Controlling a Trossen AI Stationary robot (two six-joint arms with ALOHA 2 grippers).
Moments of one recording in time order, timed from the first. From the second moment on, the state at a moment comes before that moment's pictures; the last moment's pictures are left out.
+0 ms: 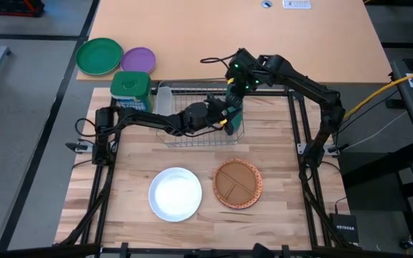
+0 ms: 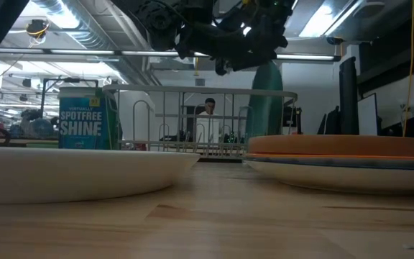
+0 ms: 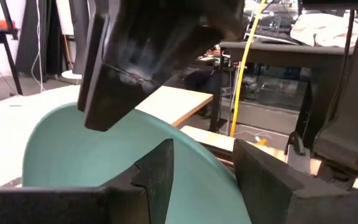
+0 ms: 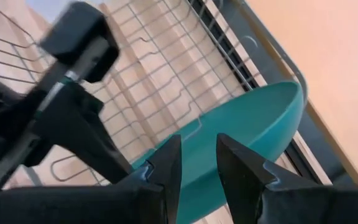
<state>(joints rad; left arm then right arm) 0.19 1.96 1.31 0.67 -0.32 -0.04 -0.50 1.75 1.94 -1.26 0.03 0.01</state>
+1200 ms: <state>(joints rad) 0.11 1.74 1.31 0.13 -0.33 0.03 -0.50 1.75 1.94 -1.20 0.05 -0.01</state>
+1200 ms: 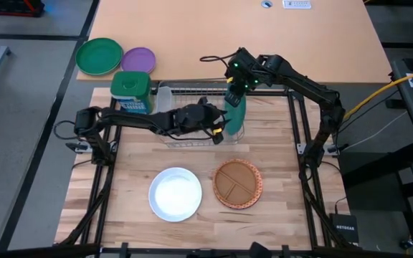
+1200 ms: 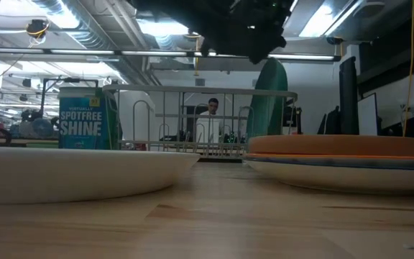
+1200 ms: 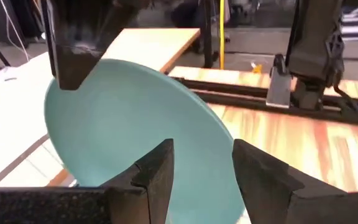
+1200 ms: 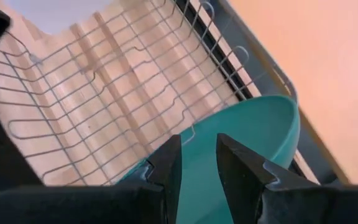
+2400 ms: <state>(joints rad) -0.63 1.43 1.09 -0.84 -0.16 -0.37 0.23 1.81 1.94 -1.10 0.09 0.26</state>
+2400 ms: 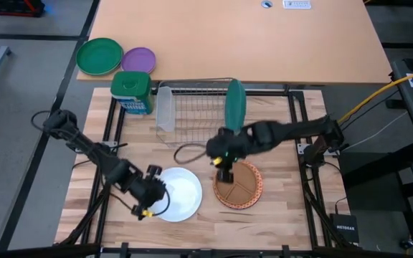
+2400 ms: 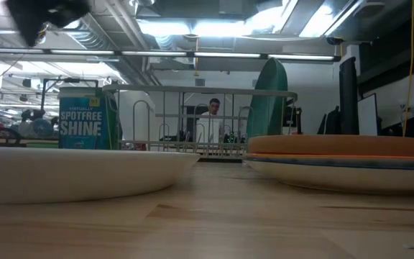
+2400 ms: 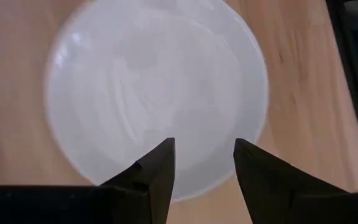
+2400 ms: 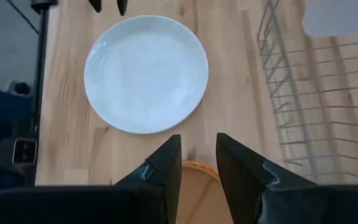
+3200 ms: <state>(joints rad) -0.88 1.64 0.94 -0.62 -0.37 -0.17 0.27 2.22 1.94 -0.94 0.22 0.71</state>
